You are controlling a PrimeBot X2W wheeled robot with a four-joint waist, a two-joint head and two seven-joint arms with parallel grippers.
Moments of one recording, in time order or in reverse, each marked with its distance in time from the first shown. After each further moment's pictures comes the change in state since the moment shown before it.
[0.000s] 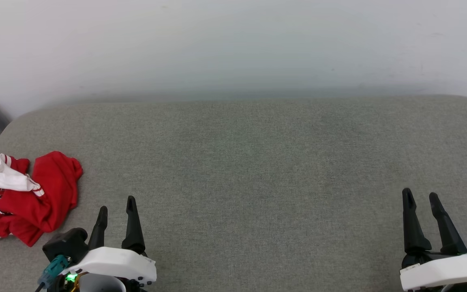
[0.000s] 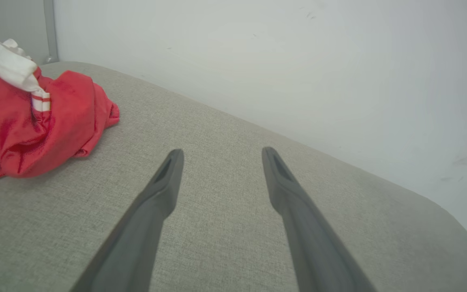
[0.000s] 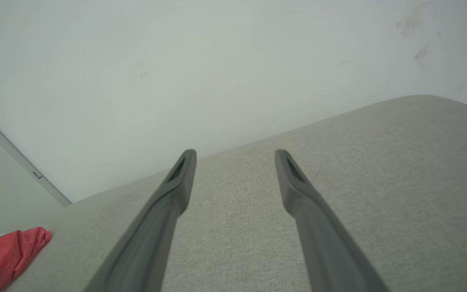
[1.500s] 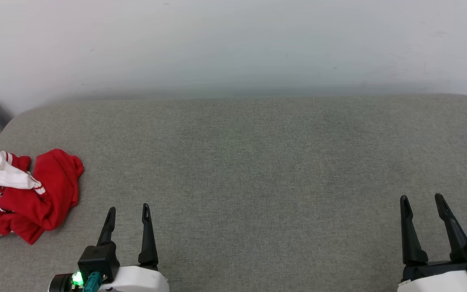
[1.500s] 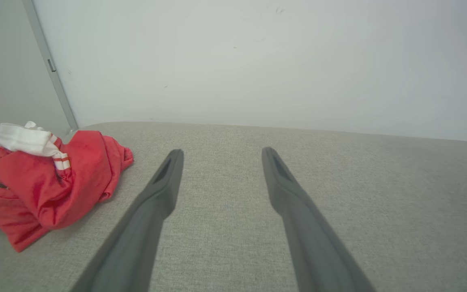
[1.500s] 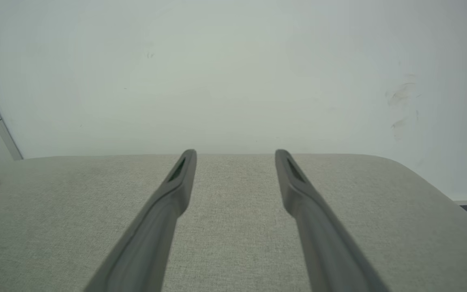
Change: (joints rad) left arm 0.046 -0.028 -0.023 0.001 0.376 0.001 -0.099; right arm 0.058 0.000 -0.003 -0.068 -0.339 0.000 -0.102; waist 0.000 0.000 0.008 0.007
